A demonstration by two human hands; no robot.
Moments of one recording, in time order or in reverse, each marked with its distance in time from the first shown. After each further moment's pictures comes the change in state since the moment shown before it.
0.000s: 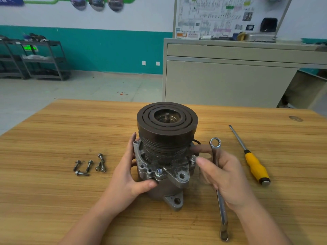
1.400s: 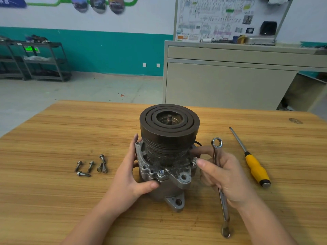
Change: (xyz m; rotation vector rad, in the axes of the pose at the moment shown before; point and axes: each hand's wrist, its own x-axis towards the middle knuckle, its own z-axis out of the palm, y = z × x) left_hand 0.000 -0.001 0.001 -0.010 0.000 0.006; right_hand 0.005 0.000 -0.005 0.089 -0.061 0.083
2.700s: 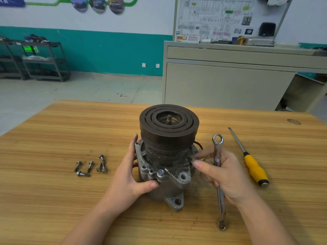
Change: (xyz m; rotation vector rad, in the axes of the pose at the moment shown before) left_hand 0.000 0.000 0.000 0.010 0.014 0.024; right_hand 0.003 -0.001 -0.003 -0.108 0.057 0.005
